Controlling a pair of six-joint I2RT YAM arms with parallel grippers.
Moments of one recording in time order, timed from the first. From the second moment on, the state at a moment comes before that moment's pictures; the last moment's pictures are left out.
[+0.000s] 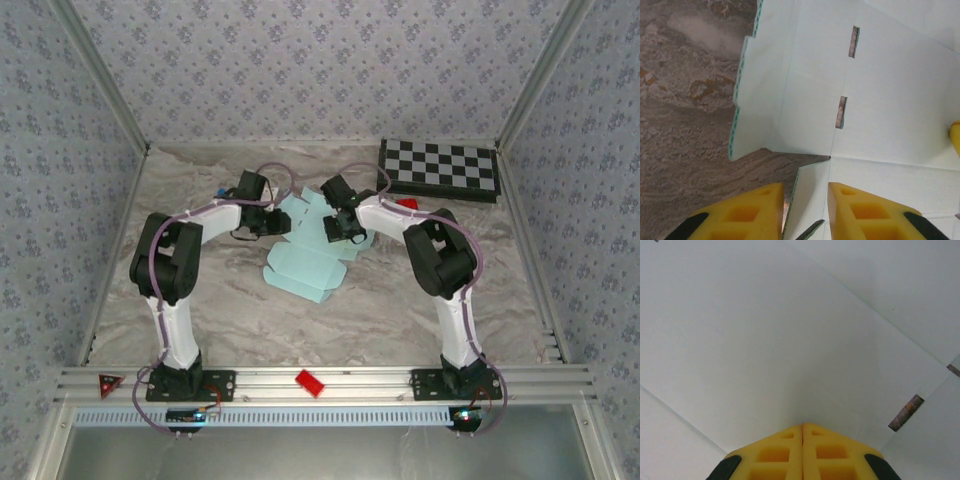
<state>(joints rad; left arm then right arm) -0.35 1.94 1.25 -0.36 0.34 -0.32 0.60 2.12 1.54 -0.59 0.07 0.30</state>
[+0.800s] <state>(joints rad) -0.42 1.80 1.07 -0.27 0.36 -0.35 0.64 2.13 1.55 -0.58 0.08 0.29</state>
